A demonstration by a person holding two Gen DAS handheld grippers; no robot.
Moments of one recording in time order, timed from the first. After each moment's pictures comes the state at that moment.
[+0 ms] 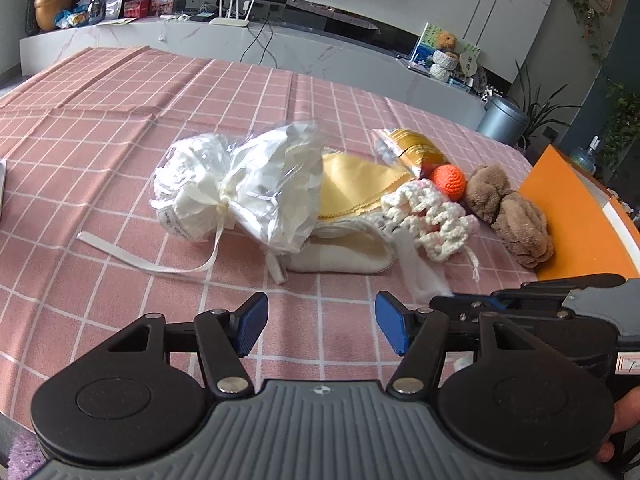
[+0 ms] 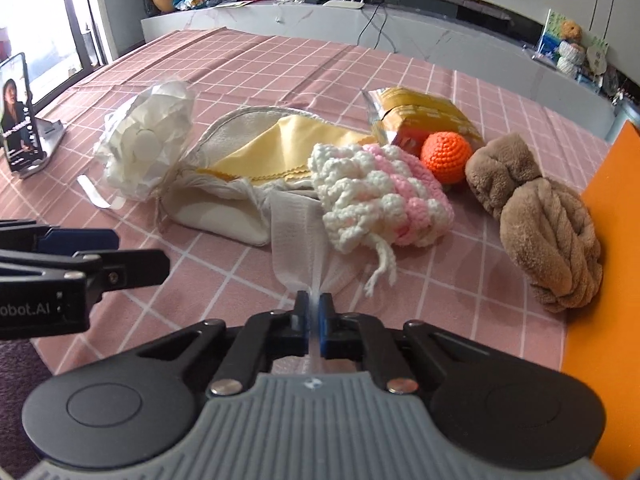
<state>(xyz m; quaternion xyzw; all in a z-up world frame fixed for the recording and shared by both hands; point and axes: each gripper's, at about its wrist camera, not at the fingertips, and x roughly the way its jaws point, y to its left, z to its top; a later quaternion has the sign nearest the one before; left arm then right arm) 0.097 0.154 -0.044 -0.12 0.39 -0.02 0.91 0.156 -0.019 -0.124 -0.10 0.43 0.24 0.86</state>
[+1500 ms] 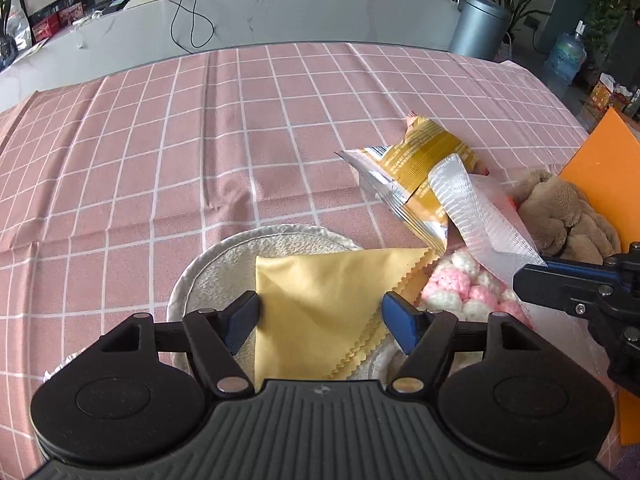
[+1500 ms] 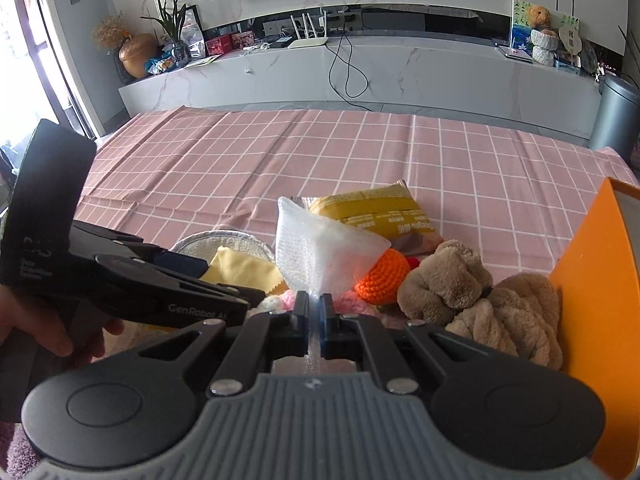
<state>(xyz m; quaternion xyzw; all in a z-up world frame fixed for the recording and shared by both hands) 0.277 0.124 -0.061 0.01 0.50 -0.08 0.86 0.242 -0.049 -0.079 -0.01 0.41 0.23 0.88</state>
